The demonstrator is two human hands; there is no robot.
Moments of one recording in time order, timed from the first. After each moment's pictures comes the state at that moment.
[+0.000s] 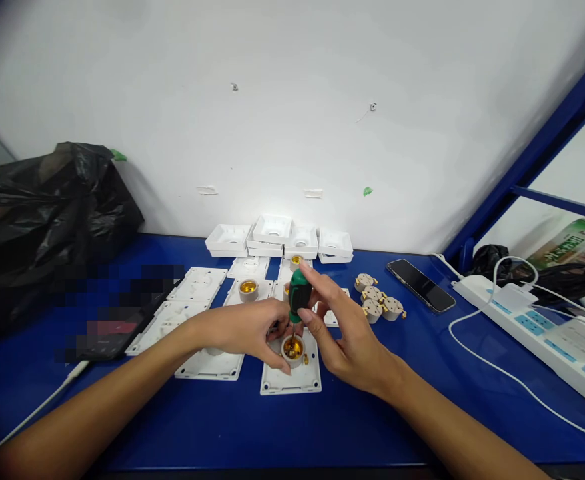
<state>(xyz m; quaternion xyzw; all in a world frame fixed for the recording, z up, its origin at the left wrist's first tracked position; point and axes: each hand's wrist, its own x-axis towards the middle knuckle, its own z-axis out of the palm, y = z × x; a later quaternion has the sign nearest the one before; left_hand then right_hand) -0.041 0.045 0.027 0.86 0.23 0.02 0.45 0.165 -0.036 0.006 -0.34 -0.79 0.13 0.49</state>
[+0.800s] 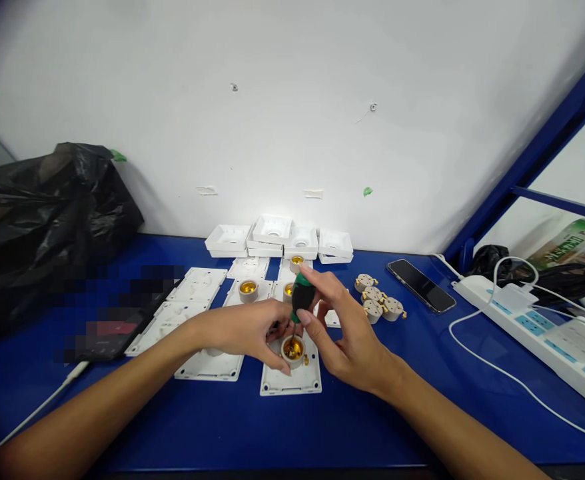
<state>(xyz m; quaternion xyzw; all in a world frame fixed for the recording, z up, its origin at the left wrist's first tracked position) -0.041 0.044 0.028 0.86 0.23 0.02 0.45 0.162 -0.036 0.008 -0.34 -0.79 0.12 0.50</state>
